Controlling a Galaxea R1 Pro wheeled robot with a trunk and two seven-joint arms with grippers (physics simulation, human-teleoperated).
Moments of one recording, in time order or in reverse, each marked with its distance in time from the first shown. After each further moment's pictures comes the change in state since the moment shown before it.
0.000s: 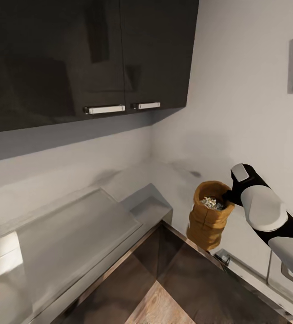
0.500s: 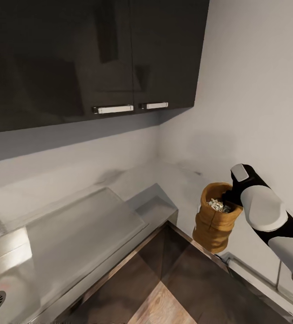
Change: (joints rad) left arm 0.000 0.000 0.000 0.000 0.000 0.001 0.000; right arm 0.000 0.000 -0.001 0.003 0.000 -0.001 0.001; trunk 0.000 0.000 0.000
